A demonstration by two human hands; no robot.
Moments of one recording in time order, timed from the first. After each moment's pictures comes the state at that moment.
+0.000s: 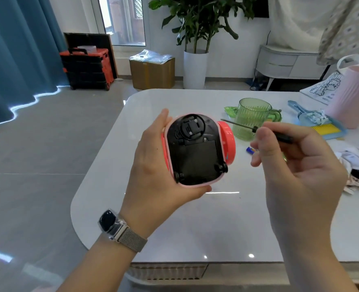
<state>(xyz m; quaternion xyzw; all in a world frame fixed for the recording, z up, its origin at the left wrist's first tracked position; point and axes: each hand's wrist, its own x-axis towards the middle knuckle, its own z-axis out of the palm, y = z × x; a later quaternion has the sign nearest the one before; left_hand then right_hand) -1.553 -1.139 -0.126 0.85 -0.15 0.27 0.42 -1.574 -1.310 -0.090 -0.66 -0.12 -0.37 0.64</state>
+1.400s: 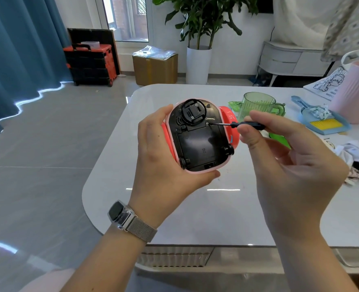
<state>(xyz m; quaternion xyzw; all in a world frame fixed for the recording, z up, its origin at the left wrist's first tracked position) -1.570 -1.143 -0.120 0.83 -0.11 0.30 0.45 -1.582 -1.298 -0.095 -0.71 -0.18 -0.49 0.48</state>
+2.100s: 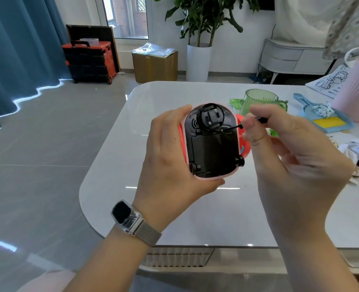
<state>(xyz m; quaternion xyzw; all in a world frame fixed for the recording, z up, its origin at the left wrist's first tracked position) -1.567 -1.148 -0.125 0.85 -0.16 0.31 0.40 -1.579 -1.296 -0.095 -0.71 -0.20 -0.50 0.45</state>
